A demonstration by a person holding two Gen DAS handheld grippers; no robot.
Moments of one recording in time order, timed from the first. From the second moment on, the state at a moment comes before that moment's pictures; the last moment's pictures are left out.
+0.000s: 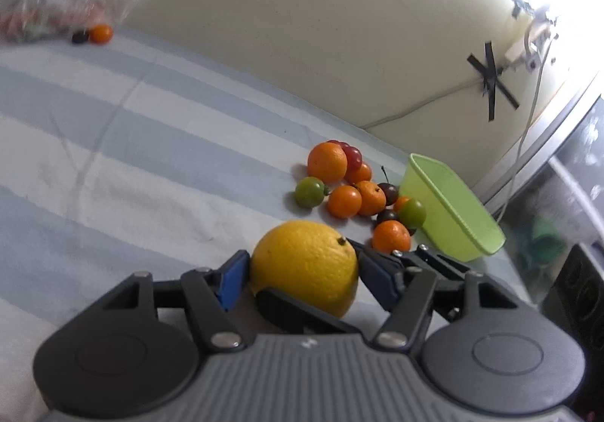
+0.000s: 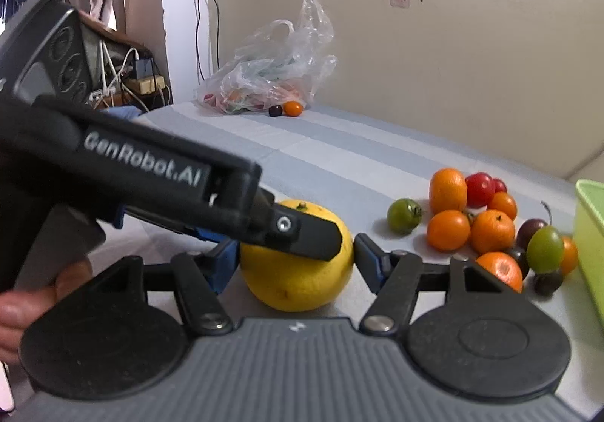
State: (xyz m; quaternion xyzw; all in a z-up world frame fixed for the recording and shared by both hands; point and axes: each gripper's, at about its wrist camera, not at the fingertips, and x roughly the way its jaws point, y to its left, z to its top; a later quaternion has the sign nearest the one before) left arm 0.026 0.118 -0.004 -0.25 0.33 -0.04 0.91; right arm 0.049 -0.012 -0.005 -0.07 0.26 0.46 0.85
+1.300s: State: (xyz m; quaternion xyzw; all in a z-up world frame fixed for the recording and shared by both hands) left arm 0.167 -0.087 0.050 -0.11 0.27 -0.19 0.94; right arm 0.125 -0.217 -0.008 -0.02 0.17 0.18 0.97
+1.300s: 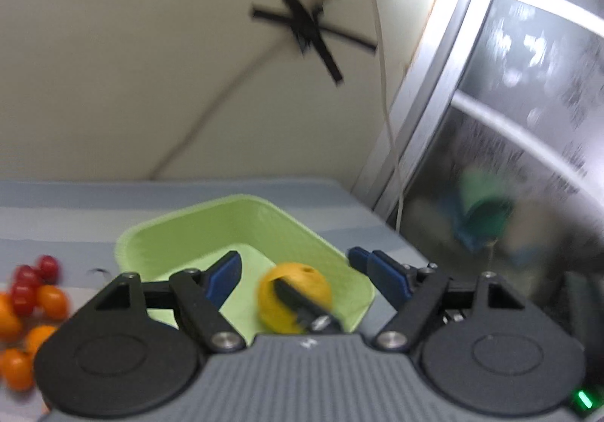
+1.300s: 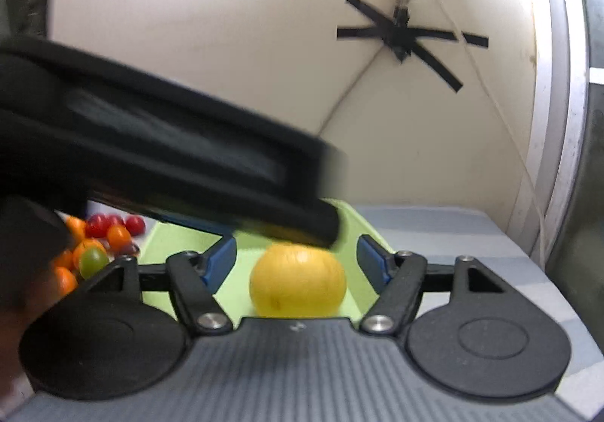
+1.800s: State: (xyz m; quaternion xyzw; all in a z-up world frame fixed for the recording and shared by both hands) left arm 0.023 0.086 0.014 -0.12 0.29 0.07 0.94; right arm 0.106 -0.249 -0.003 0.09 0.10 0.11 0.99
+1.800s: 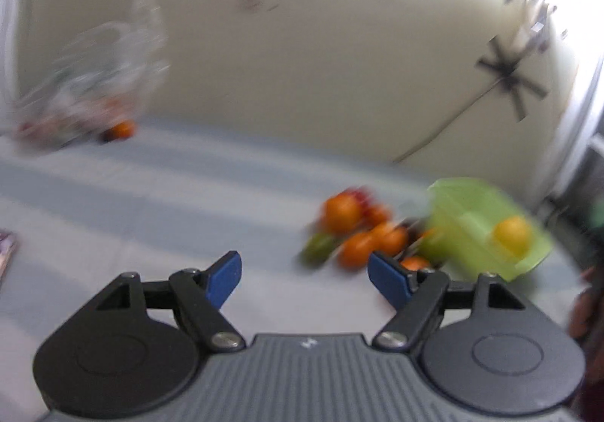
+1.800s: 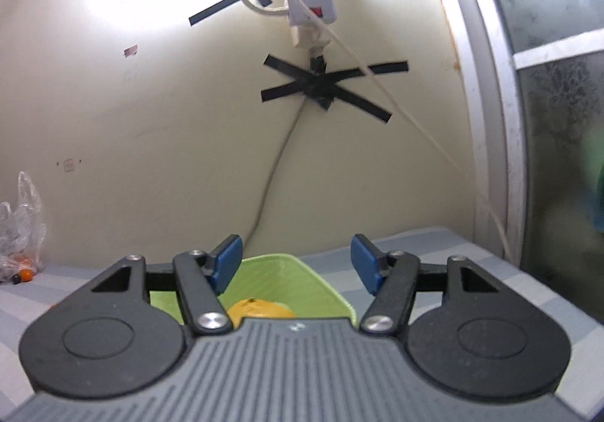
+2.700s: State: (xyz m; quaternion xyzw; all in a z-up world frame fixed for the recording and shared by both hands) left arm 0.027 0.104 -0.033 -0.06 0.32 0.14 0.94; right arm 0.019 -0.133 -0.014 0.05 0.23 0.29 0.93
